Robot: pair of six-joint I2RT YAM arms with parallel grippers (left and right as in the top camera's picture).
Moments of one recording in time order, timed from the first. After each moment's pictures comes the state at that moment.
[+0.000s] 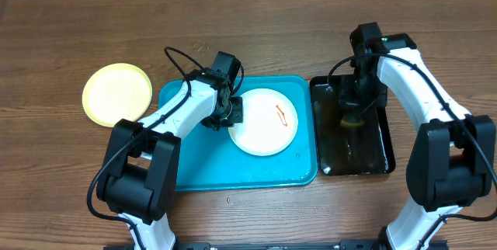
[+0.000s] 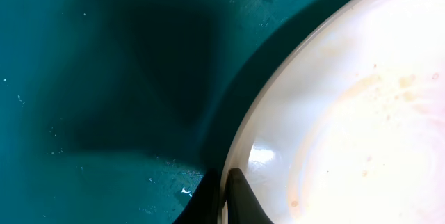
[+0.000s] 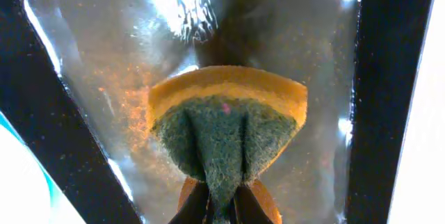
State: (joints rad) left arm -0.37 1.92 1.23 -0.76 0.07 -0.39; right arm 0.14 1.92 1.47 -1.16 -0.01 0.29
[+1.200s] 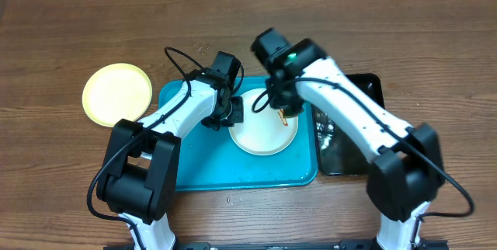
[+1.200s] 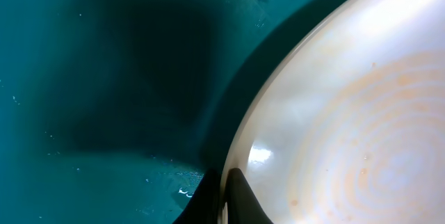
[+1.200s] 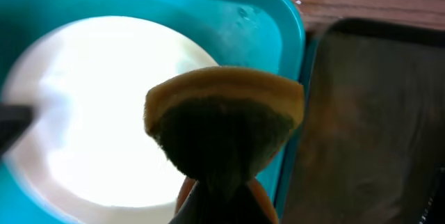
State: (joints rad) left arm -0.37 1.92 1.23 -0.76 0.08 -0.39; right arm 0.61 1.98 1.72 -1.19 0.19 0.44
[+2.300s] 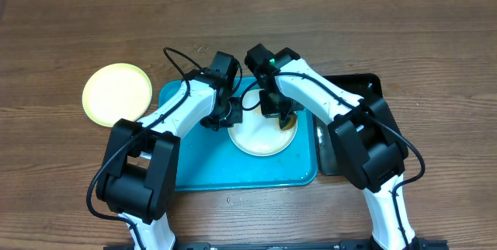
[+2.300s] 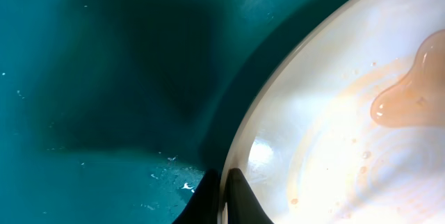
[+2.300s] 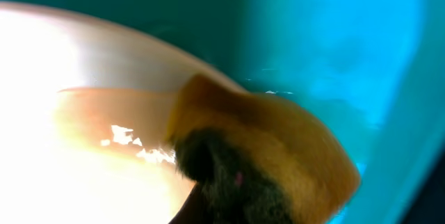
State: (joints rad) left arm -0.36 1.92 1.23 -0.77 0.08 -0.39; right arm 0.60 2.24 1.73 -1.10 0.06 0.49
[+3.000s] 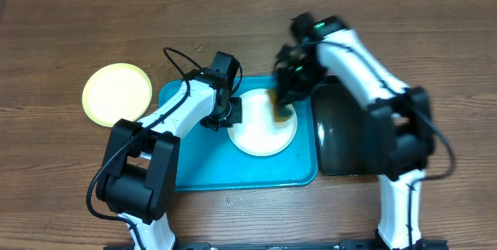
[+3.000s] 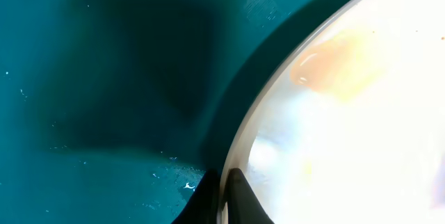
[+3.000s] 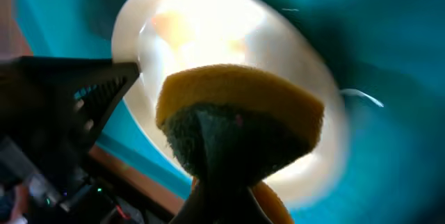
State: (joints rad) left arm -0.36 1.92 1.23 -0.77 0.08 -0.39; right arm 0.34 2.20 1.86 -1.31 -0.55 0.17
